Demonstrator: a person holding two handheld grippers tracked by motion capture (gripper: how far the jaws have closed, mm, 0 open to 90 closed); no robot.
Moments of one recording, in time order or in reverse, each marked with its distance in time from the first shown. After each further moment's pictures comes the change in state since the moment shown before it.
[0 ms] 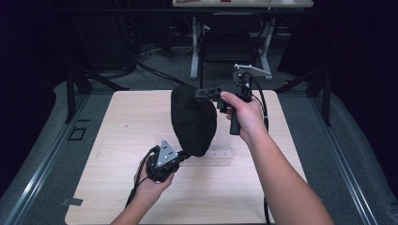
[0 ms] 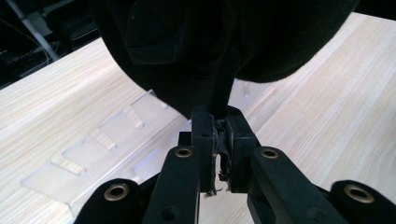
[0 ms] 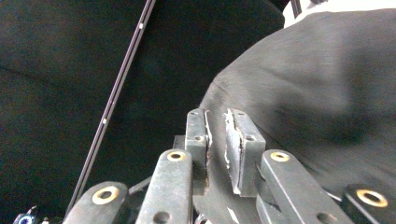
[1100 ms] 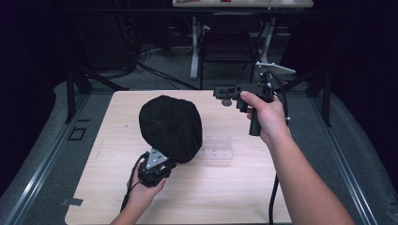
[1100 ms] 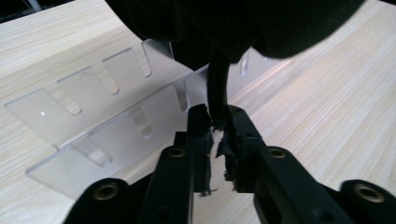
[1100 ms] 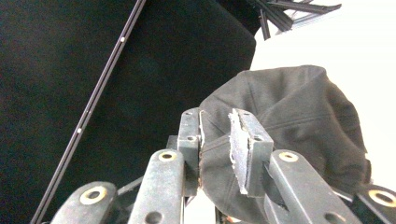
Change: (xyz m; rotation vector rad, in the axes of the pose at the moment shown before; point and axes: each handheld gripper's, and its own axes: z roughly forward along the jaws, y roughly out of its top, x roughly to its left) left arm 0.017 -0.045 0.002 0.035 -0.009 -0.132; right arm 0.005 -0.001 -0.048 -0.074 -0.100 -0.061
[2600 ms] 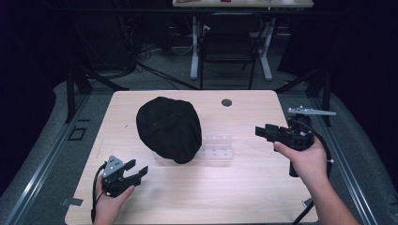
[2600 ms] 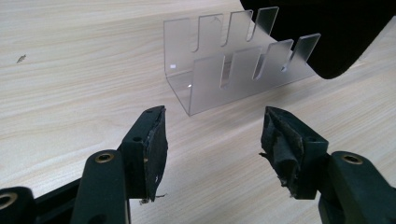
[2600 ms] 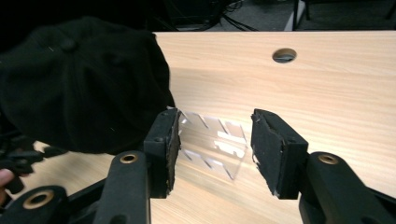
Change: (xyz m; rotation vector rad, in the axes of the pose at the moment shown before) left arm 0.060 -0.063 -0.053 -0.059 0.124 -0.205; right arm -0.058 -0.087 -0.081 -0.097 -0.521 -0.422
